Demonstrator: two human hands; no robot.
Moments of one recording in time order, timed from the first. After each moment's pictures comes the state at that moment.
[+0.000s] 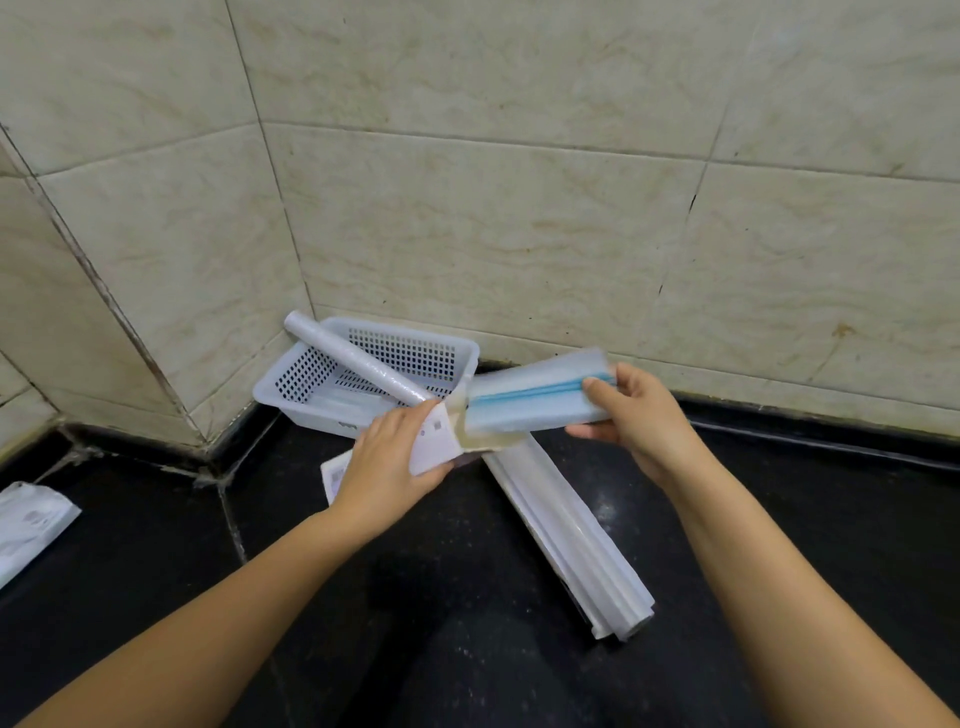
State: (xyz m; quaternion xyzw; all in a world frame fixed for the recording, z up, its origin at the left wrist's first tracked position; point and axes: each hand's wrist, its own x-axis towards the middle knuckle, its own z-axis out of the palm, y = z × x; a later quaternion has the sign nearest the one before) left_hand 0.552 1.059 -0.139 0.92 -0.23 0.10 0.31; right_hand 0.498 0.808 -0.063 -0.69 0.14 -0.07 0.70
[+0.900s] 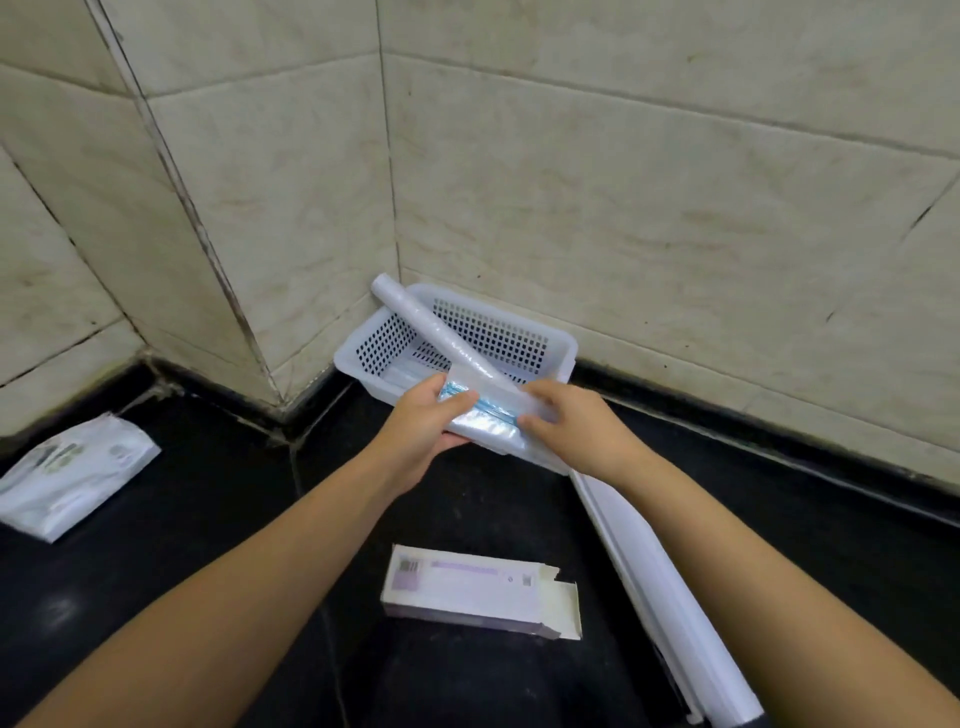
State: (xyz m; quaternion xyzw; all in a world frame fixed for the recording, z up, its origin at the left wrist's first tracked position) left_hand 0.623 1.106 -0.133 0.61 0.01 -0.17 0.77; right_hand 0.605 0.923 -0.100 -0.95 -0.08 0.04 0.30
